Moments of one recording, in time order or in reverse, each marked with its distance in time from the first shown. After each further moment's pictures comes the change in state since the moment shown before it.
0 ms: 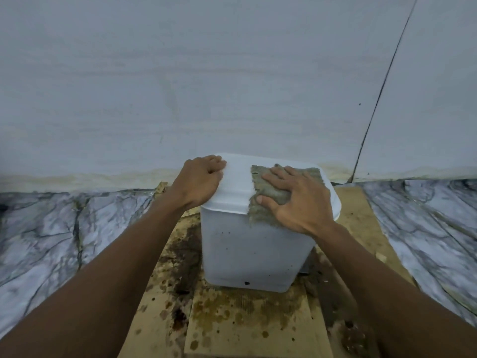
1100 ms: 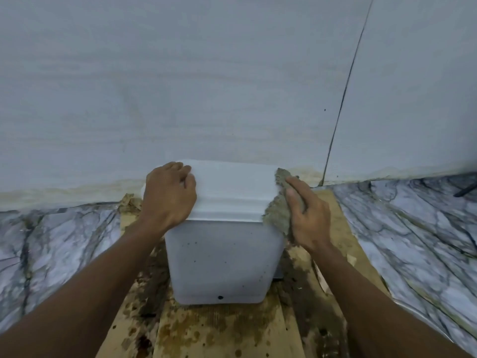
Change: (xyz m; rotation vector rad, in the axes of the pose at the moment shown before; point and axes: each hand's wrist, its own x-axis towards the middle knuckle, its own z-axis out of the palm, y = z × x) left_hand 0.013 0.010 0.040 0.216 0.397 0.111; right_hand -0.016 0.091 0.019 0.408 0.562 0.131
